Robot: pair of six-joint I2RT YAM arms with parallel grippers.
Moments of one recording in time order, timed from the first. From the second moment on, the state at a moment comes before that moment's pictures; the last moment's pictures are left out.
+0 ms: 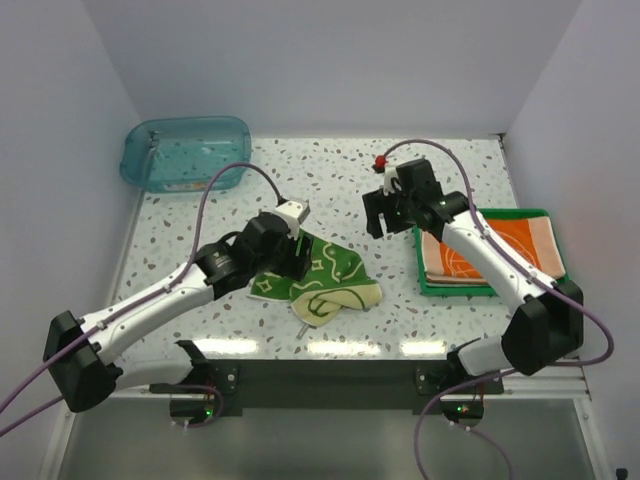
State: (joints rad) left arm -0.83 1.16 0.94 -0.48 -0.11 -0.29; right arm 0.43 1.38 1.21 -0.62 -0.05 0.06
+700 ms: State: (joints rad) left arm -0.62 1.48 0.83 -0.40 -0.16 -0.51; right arm 0.66 1.83 1.25 -0.66 -0.13 0.12
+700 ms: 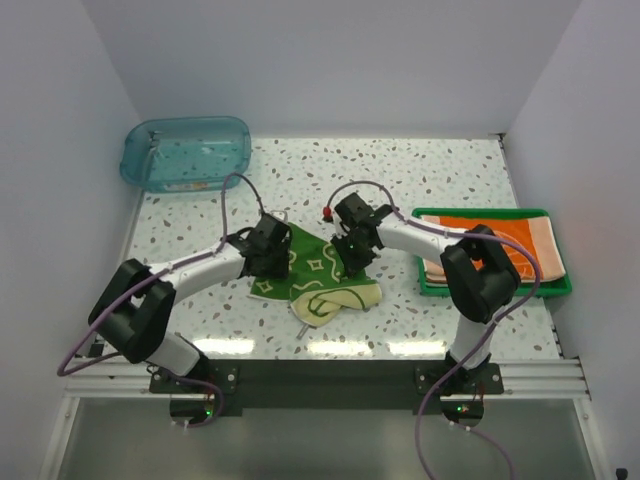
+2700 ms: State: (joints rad) left arm -0.38 1.61 0.83 -0.18 0.08 -0.47; right arm 0.45 2.09 1.54 -0.59 -0.27 0.10
